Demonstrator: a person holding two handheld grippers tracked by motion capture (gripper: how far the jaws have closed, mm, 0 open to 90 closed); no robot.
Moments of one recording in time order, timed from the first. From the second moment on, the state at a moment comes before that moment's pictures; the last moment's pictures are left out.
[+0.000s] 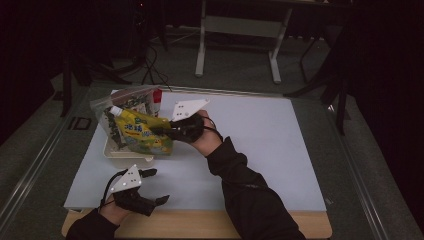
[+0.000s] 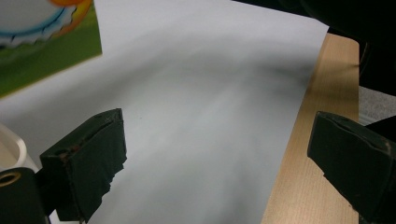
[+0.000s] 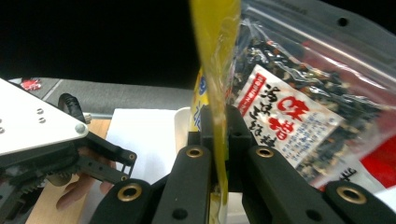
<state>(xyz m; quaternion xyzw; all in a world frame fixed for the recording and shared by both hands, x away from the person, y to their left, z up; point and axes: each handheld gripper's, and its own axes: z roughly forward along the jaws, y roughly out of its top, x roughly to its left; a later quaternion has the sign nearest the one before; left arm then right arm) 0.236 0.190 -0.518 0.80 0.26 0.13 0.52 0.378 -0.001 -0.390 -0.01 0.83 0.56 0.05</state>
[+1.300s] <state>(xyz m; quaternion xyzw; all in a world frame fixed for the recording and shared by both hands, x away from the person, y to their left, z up) 0.234 0.194 -0.519 0.80 0.25 0.14 0.52 0.395 0.072 -0.443 -0.03 0.84 0.55 0.00</state>
